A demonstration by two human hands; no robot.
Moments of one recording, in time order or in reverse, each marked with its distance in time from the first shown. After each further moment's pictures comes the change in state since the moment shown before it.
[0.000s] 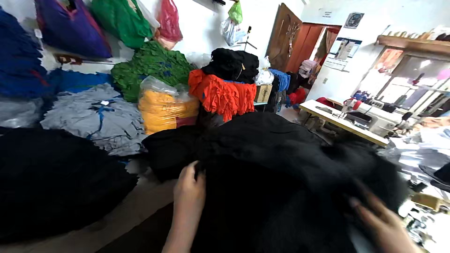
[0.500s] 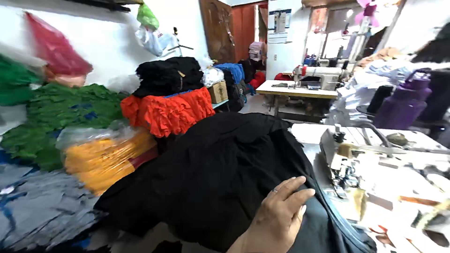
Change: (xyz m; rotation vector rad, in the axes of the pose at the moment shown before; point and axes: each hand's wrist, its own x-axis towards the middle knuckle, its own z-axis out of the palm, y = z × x) left_hand -0.097 0.121 0.155 -0.441 -0.864 0.980; right_hand -0.081 0.091 -0.053 0.171 0.453 -0.051
